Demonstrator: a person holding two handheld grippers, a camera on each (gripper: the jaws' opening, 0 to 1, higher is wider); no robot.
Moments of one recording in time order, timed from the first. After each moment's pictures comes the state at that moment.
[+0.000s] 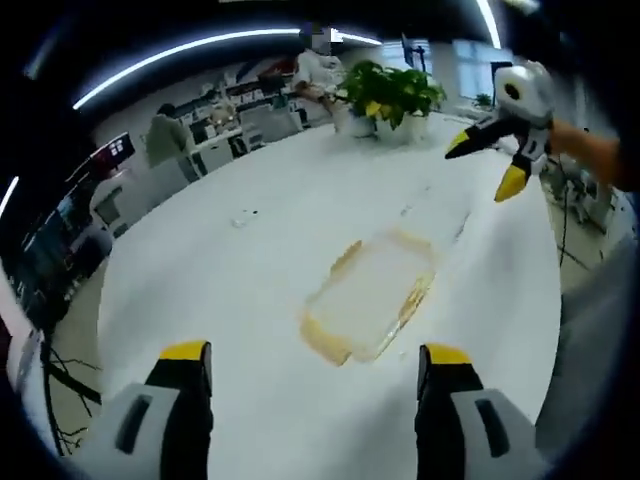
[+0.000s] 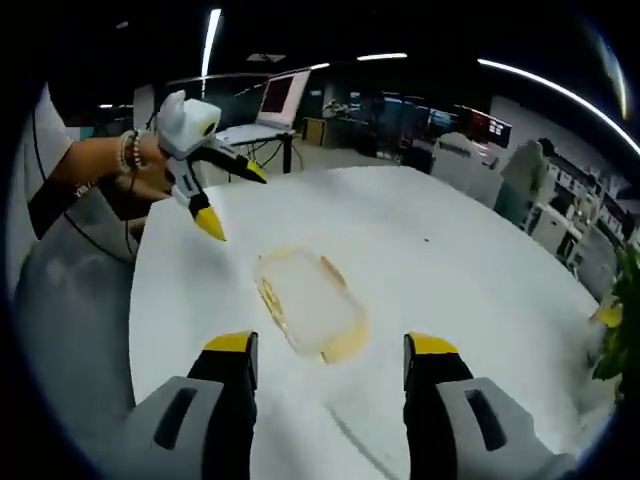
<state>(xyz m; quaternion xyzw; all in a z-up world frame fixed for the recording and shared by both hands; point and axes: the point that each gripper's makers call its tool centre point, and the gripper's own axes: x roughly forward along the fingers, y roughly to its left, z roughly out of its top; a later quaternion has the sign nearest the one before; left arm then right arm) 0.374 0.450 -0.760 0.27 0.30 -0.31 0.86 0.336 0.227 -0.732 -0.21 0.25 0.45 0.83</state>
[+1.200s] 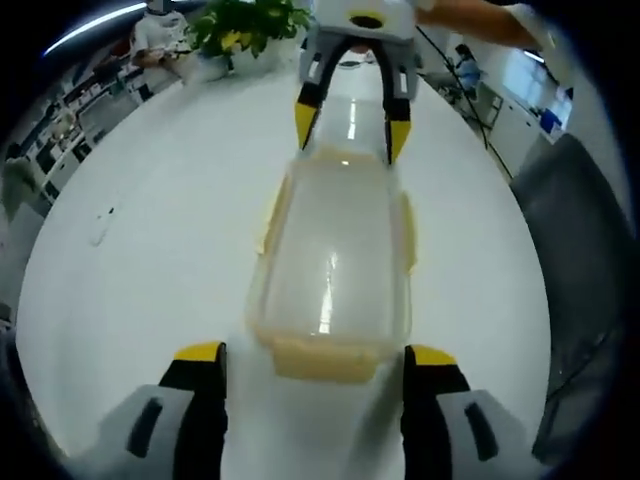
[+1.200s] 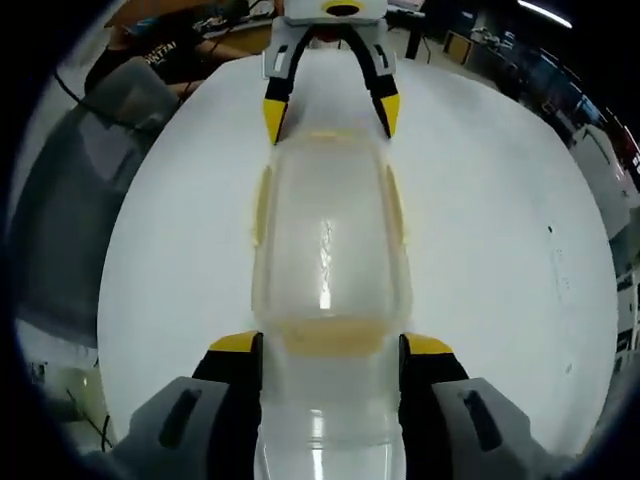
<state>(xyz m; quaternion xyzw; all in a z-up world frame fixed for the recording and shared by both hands) 0.393 0.407 -0.843 0.34 0.37 -0.57 0.65 0.377 0.250 -0.844 -0.40 0.40 0.58 0.59</state>
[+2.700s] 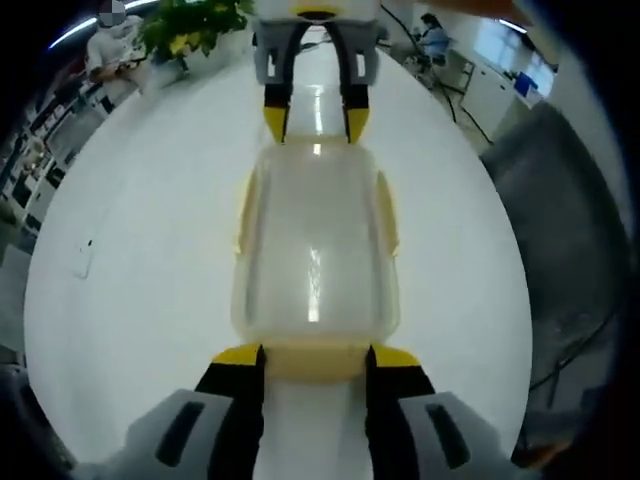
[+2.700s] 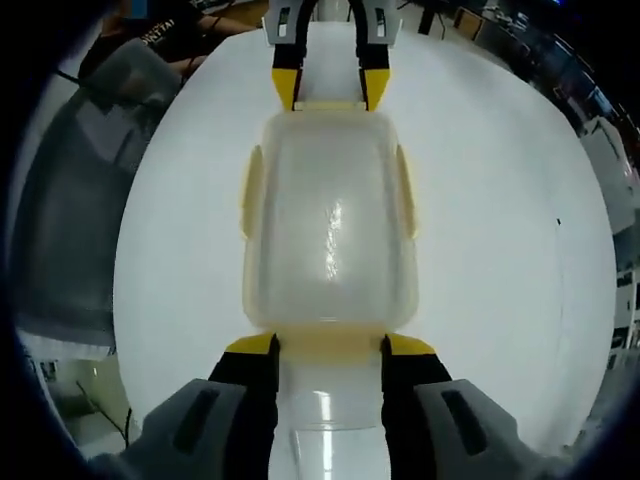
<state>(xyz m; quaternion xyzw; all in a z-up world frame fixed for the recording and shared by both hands) 0.362 0.400 -0.817 0.39 0.37 -0.59 0.60 0.352 0.240 -0.824 -0.43 0.43 0.55 0.57</state>
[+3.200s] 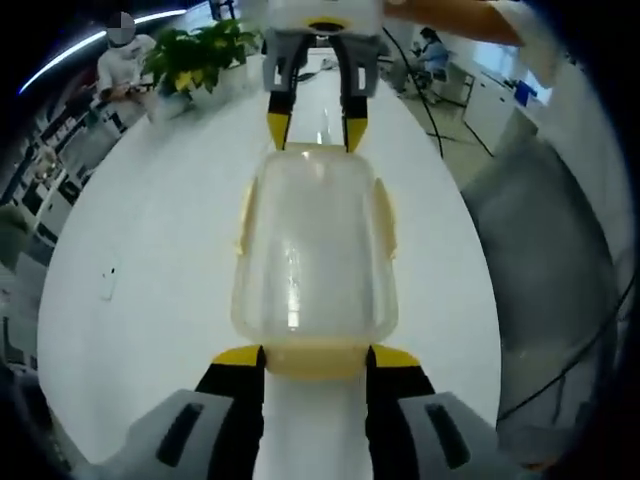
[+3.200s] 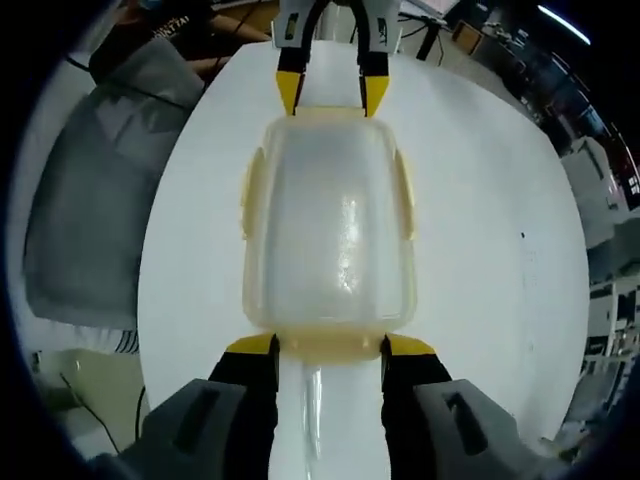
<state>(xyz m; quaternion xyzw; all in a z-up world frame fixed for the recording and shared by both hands) 0.336 0.382 -0.762 0.38 0.34 -0.59 0.63 0.331 0.221 -0.764 -0.46 0.39 0.54 0.59</state>
